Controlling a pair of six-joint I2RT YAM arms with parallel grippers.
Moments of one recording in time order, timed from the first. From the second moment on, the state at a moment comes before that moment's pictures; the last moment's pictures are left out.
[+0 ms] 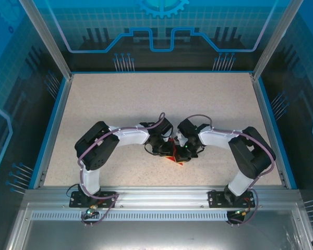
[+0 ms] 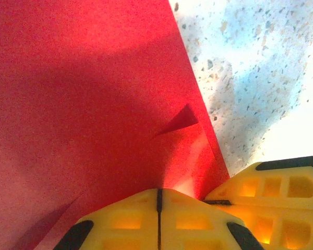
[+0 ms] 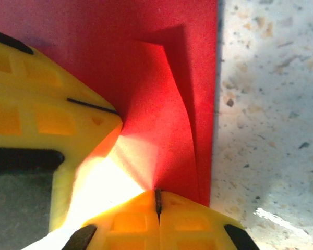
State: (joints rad) left arm -0.78 1.93 1.14 -0.44 0.44 -0.72; right arm 0.60 1.66 0.83 -0.64 -0.45 0.44
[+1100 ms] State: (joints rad) left arm -0.55 1.56 0.91 -0.38 0.49 -0.85; right arm 0.52 1.60 0.90 -0.52 -0.46 0.23
